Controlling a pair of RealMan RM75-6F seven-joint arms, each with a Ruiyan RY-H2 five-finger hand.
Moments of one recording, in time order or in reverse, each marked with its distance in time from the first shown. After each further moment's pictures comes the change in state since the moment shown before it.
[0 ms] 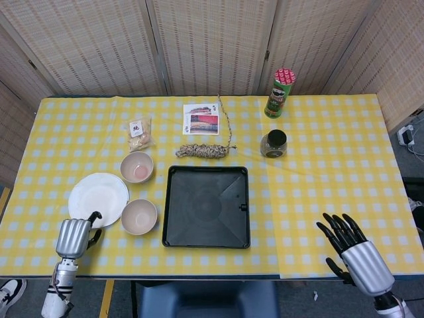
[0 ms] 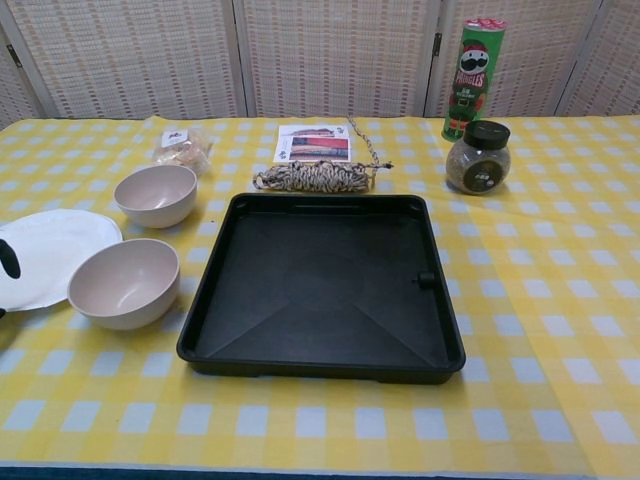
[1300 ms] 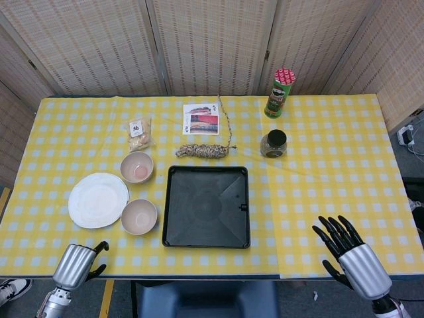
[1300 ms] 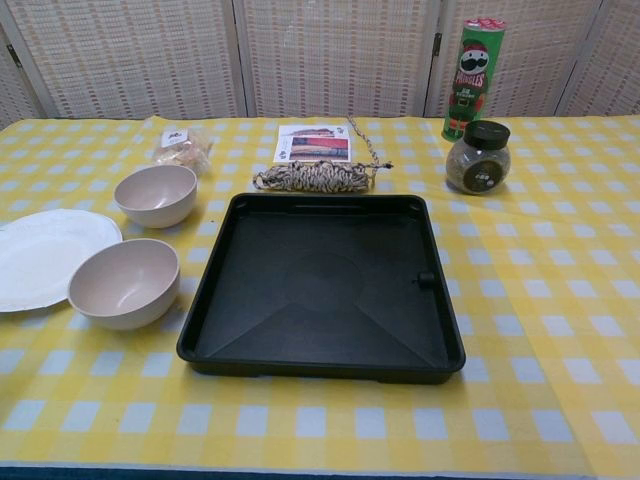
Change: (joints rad) left arm 0.093 0.224 0.181 -0.318 0.220 0.065 0.093; right arm 0.000 -0.022 -0.010 0.032 -0.055 0.045 -0.009
